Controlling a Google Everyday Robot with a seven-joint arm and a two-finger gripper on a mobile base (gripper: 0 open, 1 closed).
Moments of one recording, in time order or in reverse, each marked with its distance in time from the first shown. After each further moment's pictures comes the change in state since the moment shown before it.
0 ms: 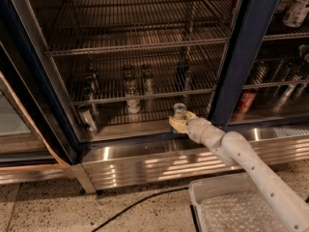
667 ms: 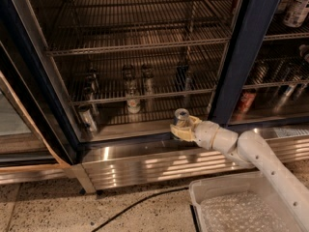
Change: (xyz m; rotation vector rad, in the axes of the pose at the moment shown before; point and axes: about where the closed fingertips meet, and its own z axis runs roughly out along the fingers) arm -0.040 0.062 -0.057 -0.226 -0.002 -0.044
